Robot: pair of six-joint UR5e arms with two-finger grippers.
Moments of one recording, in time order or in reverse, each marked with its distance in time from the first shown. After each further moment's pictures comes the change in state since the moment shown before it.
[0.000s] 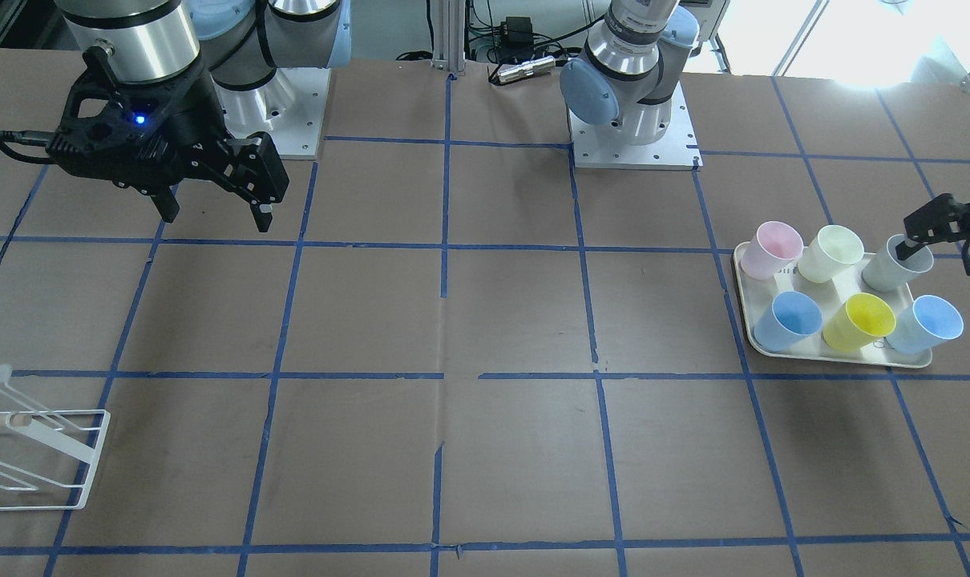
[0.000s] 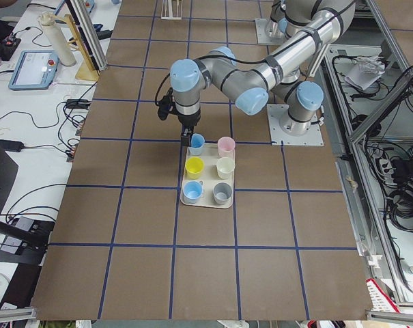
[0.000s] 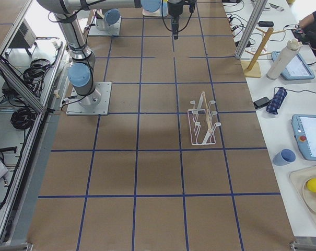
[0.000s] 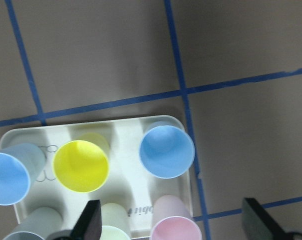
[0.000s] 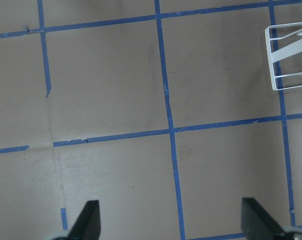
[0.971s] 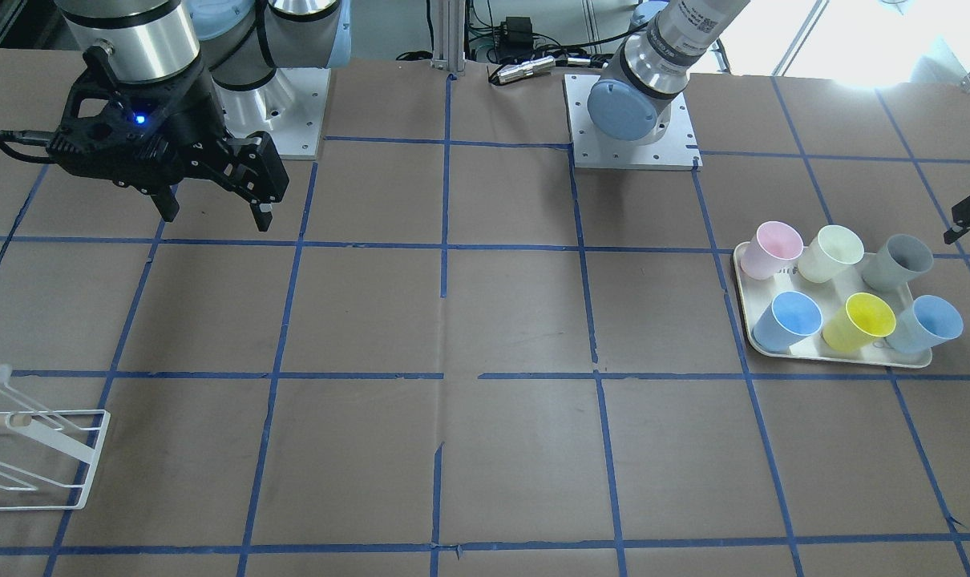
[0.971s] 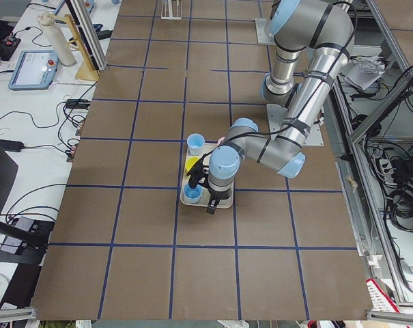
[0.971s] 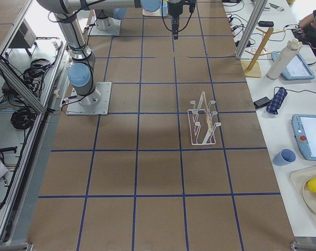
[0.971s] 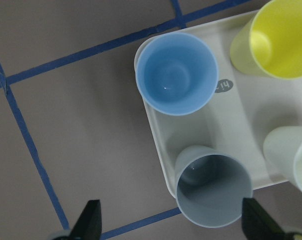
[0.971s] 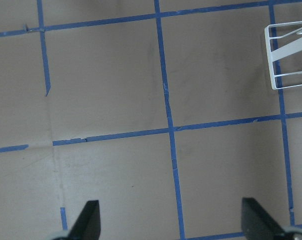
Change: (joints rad) left arm 0.305 -0.164 -0.078 0.258 -0.001 0.418; right arm -0.001 -0.002 0.001 0.004 -0.001 0.000
